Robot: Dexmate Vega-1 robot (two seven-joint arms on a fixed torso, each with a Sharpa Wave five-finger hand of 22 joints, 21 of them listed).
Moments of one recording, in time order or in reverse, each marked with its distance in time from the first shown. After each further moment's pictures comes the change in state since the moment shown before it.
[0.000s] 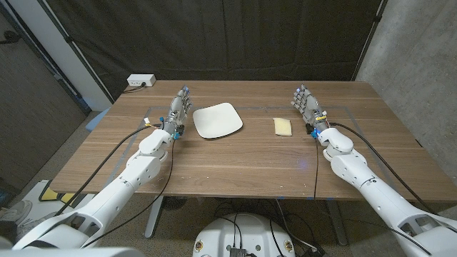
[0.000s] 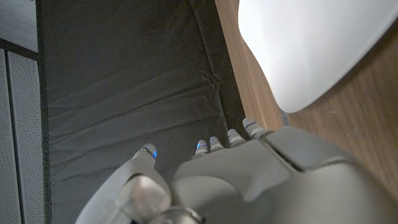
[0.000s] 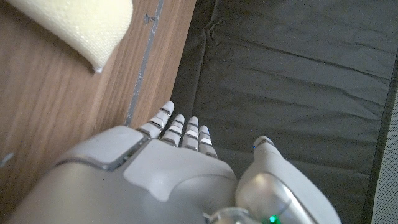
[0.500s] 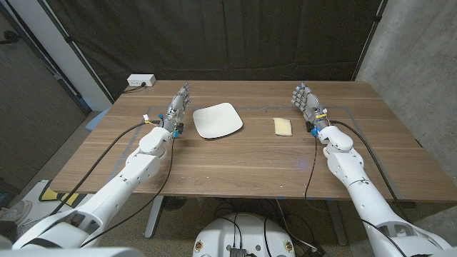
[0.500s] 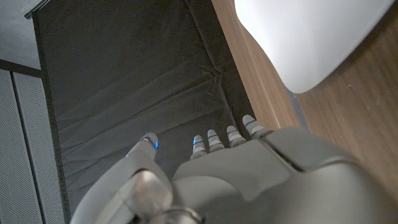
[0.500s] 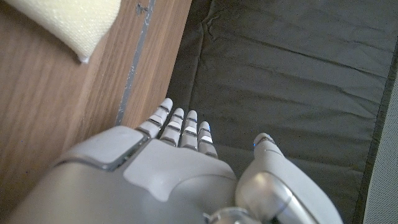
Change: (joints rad) left arm -0.012 0.013 0.009 0.003 0.134 -0.034 0.070; left_hand 0.163 0.030 0.077 -0.089 -0.025 0.083 -0.069 0.017 -0.016 0.057 -0.004 -0.006 -0.002 0.071 0.010 -0.008 -0.003 0.046 -0.004 0.000 -0.003; right arm -0.032 0.248 0.288 -0.029 -0.282 -0.088 0.151; right_hand 0.021 -0.005 0.026 -0.026 0.004 -0.015 -0.023 -0.014 0.005 -0.034 -0.003 -0.017 0.005 -0.012 0.012 -0.025 0.003 0.012 0.012 -0.017 0.000
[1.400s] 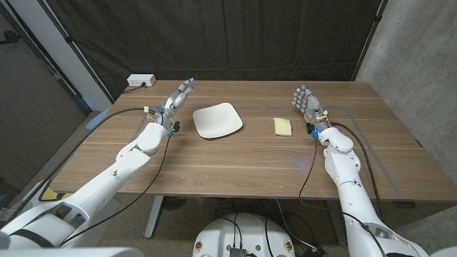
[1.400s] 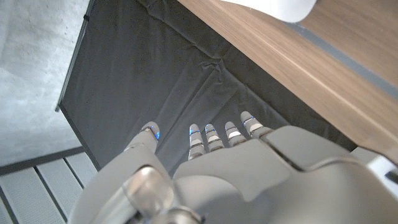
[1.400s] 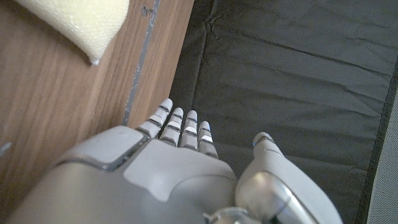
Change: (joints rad) left arm -0.051 0.123 0.087 -0.003 0.436 -0.075 0.193; left_hand 0.064 0.006 0.030 -0.039 -0.031 0.110 0.011 0.005 -0.005 0.058 0.002 -0.008 -0.004 0.027 -0.009 -0.008 -0.002 0.018 0.022 0.000 0.000; right arm -0.001 0.186 0.190 -0.023 -0.203 -0.036 0.132; right_hand 0.004 0.004 0.004 -0.004 0.000 0.020 -0.002 0.000 -0.003 0.014 0.014 0.000 -0.001 0.004 0.014 0.000 0.000 0.000 0.000 -0.006 0.000
